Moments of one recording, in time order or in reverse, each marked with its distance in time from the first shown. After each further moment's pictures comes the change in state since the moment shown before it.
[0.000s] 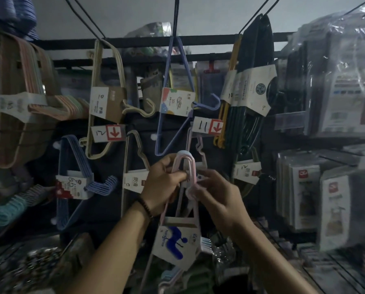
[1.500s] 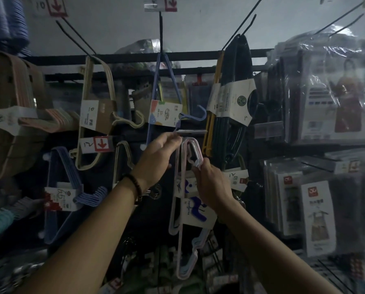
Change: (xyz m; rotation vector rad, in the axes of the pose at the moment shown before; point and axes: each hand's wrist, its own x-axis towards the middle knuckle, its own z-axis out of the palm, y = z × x) left_hand 0.028 0.068 0.020 0.301 -0.015 0.094; right_hand 0.078 0.042 -0.020 -0.754 0.169 0.058
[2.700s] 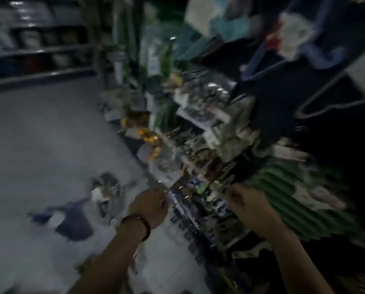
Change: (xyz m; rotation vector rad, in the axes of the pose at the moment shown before) left_hand -0.546 -0.258 -0.116 0.632 0.248 -1.273; right_hand -0.334 -0.158 0.200 0.239 -1.258 -0.404
